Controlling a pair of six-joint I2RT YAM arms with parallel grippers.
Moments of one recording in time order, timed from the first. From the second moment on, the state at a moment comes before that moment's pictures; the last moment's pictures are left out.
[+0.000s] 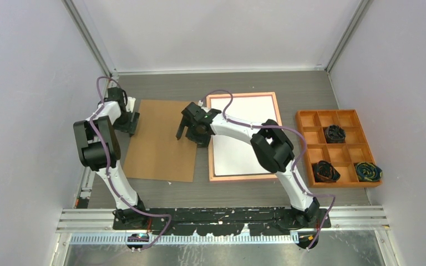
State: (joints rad) left arm 0.22 1.93 1.34 -0.60 -0.16 0.39; right arm 0.88 2.26 1.80 -0.58 0.04 1.10
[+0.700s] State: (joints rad) left arm 0.22 1.91 1.28 -0.51 -0.16 0.47; right arm 0.85 2.06 1.49 -0.17 -0.21 1.34
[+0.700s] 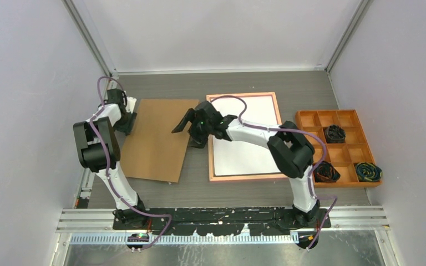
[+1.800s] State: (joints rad) left arm 0.15 1.88 1.27 -0.65 0.04 0.42; right arm 0.91 1.78 1.33 0.00 -0.23 1.20
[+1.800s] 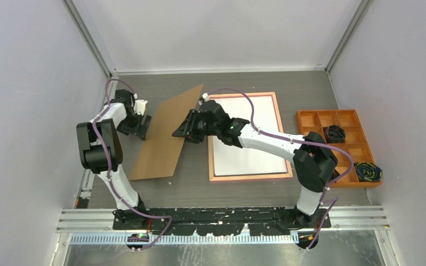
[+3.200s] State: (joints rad) left arm -0.27 0.92 1.19 -0.95 0.43 1.16; right arm 0.75 1.92 1.65 -0.24 -0.25 1.68
